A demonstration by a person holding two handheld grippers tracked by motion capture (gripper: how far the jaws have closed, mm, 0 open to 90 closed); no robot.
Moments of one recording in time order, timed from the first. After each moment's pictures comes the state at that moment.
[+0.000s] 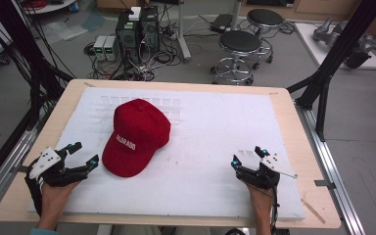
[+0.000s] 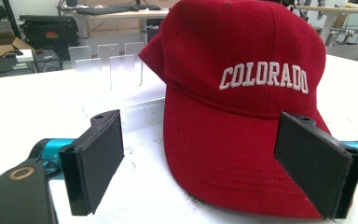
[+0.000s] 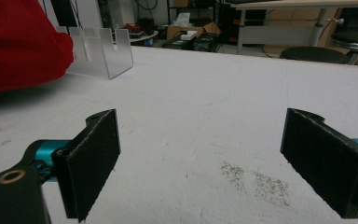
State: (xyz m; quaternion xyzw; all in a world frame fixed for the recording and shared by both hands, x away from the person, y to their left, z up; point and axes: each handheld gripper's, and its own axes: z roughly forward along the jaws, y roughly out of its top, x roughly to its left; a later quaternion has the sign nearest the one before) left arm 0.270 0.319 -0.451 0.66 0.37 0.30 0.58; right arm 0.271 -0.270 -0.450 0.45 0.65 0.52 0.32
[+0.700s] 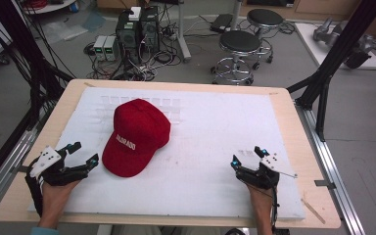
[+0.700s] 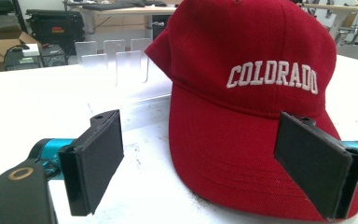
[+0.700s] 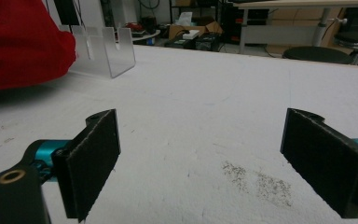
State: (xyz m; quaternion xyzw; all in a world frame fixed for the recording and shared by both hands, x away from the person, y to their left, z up) left arm 0.272 0.318 -0.450 0.66 0.39 0.30 0.57; right arm 0.271 -0.270 -0.450 0.44 0.65 0.53 0.32
